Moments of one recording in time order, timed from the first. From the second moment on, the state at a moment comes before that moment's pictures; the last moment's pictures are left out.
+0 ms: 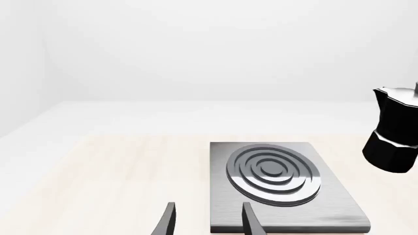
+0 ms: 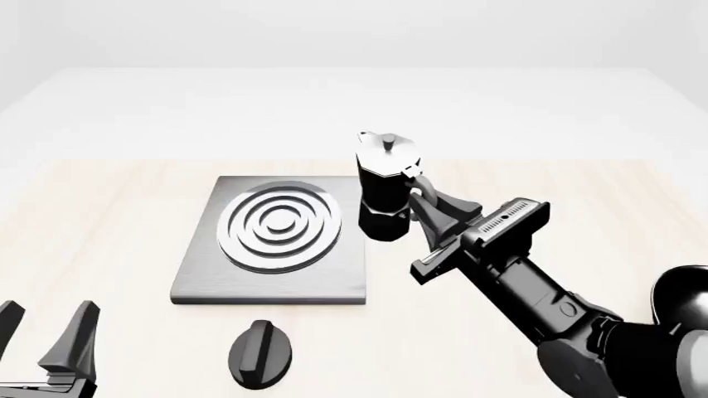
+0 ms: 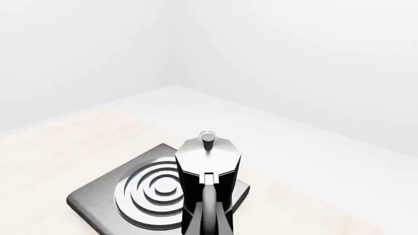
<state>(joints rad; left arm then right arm) 0.00 0.00 0.00 0.00 0.00 0.60 1.38 -0.45 -0.93 -0.09</state>
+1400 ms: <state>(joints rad) 0.00 0.00 0.00 0.00 0.00 0.68 1.66 -0.73 -0.92 -0.04</state>
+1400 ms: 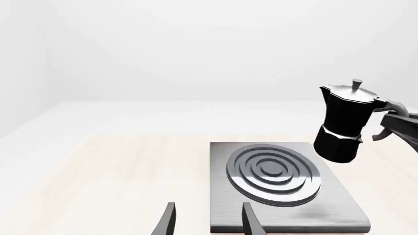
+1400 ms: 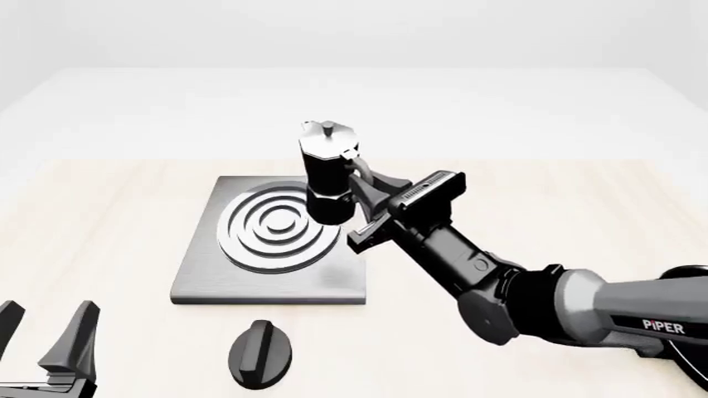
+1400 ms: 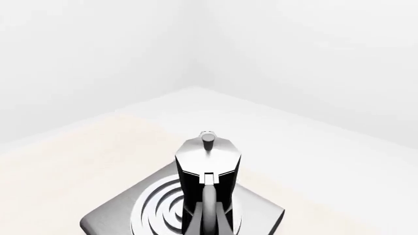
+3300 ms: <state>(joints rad) 0.00 0.00 0.00 0.00 0.00 0.73 1.98 -1.07 -0.90 -0.01</state>
